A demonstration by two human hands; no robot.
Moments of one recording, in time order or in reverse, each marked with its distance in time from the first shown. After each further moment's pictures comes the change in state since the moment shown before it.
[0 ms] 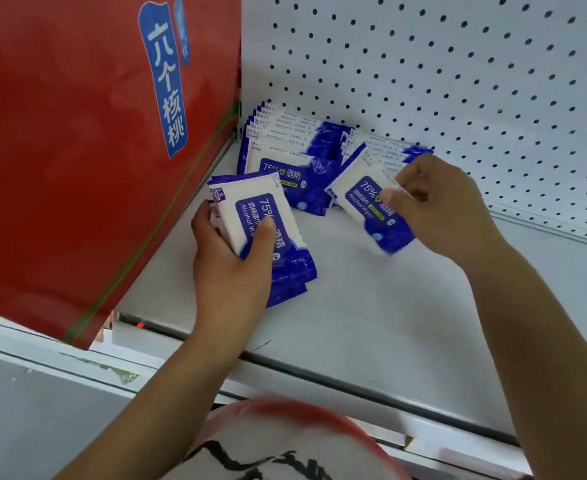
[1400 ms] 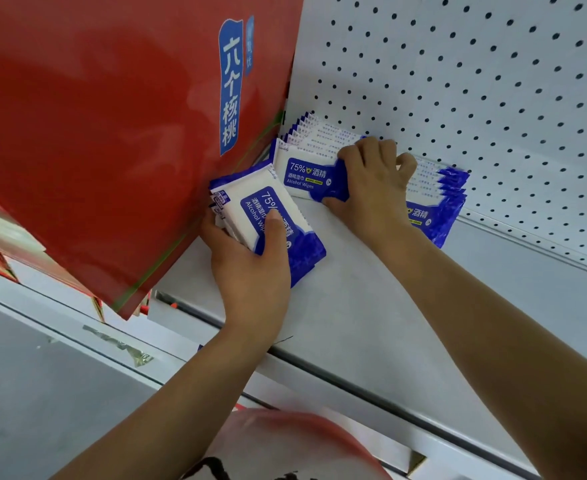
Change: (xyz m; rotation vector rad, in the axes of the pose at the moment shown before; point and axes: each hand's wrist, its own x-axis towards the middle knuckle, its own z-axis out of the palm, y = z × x) left_hand -0.002 -0.008 0.001 -0.126 0.262 0.063; right_hand 0.058 -0.030 0.106 -0.604 0.224 -0.557
